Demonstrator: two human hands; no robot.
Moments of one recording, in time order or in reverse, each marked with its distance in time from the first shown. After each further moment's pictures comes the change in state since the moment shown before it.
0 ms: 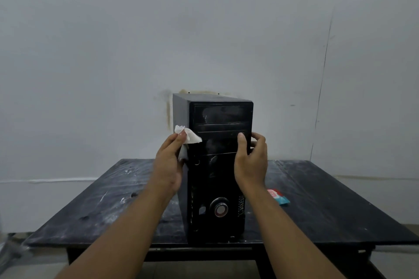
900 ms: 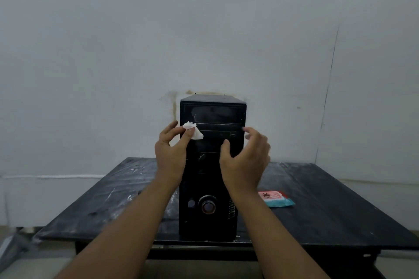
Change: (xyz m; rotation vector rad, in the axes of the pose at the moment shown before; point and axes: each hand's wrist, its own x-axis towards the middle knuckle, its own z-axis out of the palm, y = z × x) left_hand 0.018 0.005 -0.016 0.414 0.239 0.319; right_hand -0.037 -0.038 0.017 -0.267 0.135 -0.318
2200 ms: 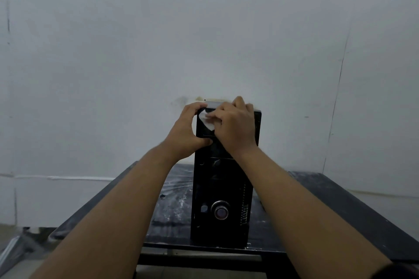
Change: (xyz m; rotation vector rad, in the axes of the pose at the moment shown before) left_hand 0.061 0.046 -0.024 0.533 -0.563 0.366; right_hand 0.076 -0.062 0.047 -0.129 -0.052 -0.735
